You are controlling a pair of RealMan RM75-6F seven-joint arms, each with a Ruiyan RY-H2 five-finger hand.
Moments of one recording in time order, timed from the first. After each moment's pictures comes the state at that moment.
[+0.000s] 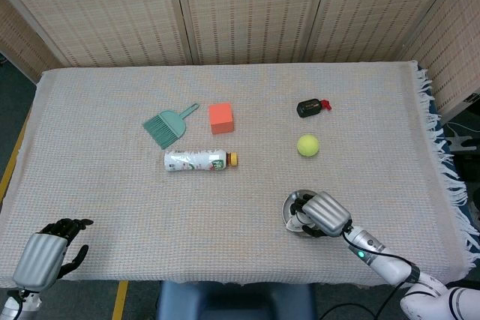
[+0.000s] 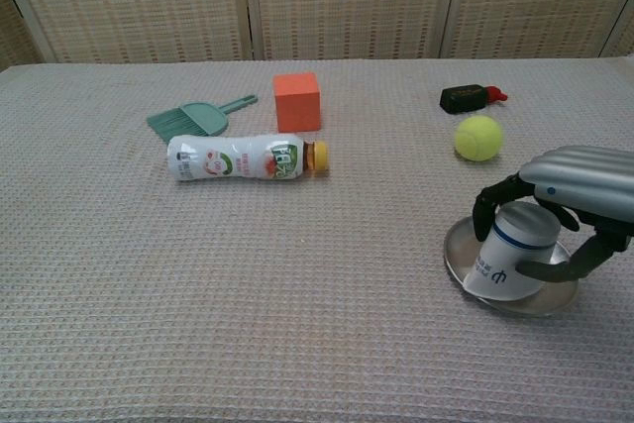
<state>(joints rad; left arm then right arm) -0.06 -1.17 0.06 -1.65 1.73 1.55 0.18 0.58 -1.32 -0.08 -1.51 -1.62 0.99 -0.03</state>
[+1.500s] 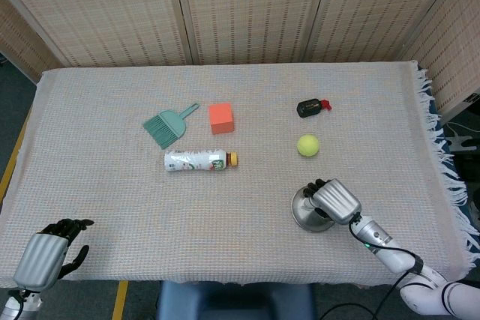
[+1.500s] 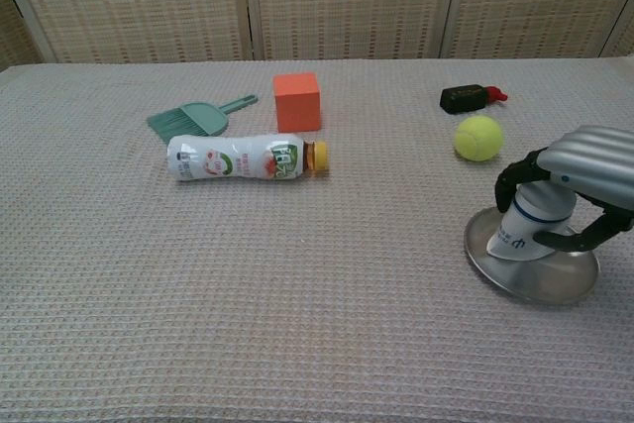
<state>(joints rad) -0.06 -1.17 0.06 -1.65 1.72 1.55 0.19 0.55 -1.42 -0.07 -1.26 -1.66 1.08 -0.04</state>
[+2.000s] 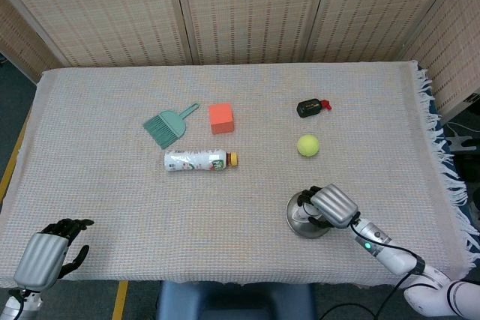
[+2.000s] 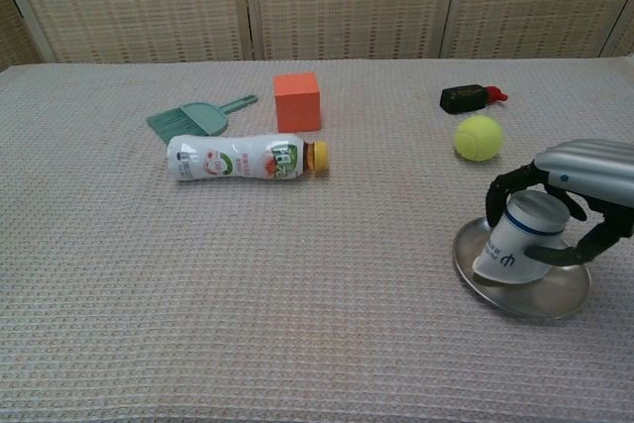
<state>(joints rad) -0.06 -1.17 0.06 -1.65 1.72 1.54 0.19 0.57 -1.38 -0.09 -1.31 -1.68 1.06 0.12</state>
